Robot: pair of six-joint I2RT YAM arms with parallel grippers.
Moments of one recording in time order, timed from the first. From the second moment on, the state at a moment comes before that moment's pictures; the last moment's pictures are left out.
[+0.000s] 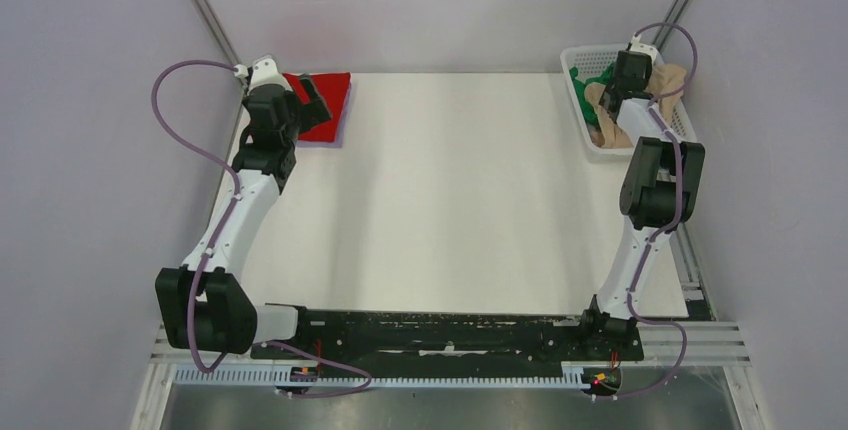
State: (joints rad) left arm -0.08 1.31 1.10 -0.11 -0.21 -0.33; right arm -0.17 2.12 1.67 -0.14 0.28 0.13
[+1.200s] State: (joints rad) left arm -0.08 1.28 1.10 -0.13 -0.17 -0.35; right arm 0.32 1.62 1.81 0.14 -0.56 0.08
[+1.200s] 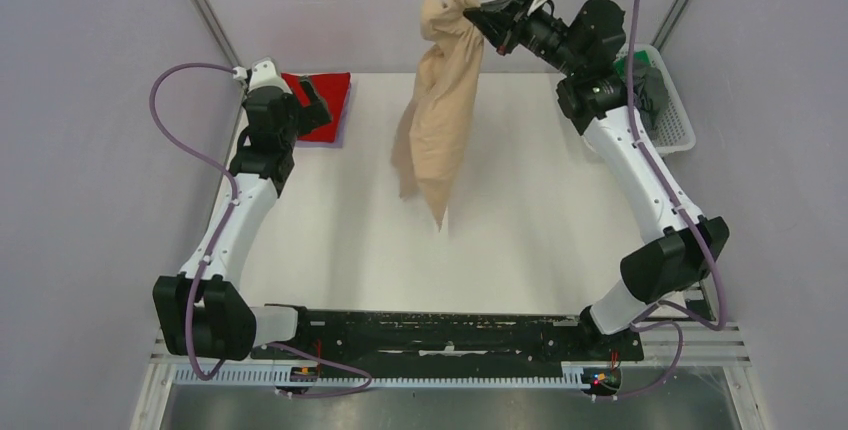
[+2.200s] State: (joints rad) left arm -0.43 1.49 0.89 -0.54 0.03 -0.57; right arm 0.47 1.40 0.92 -0.12 0.21 -0.06
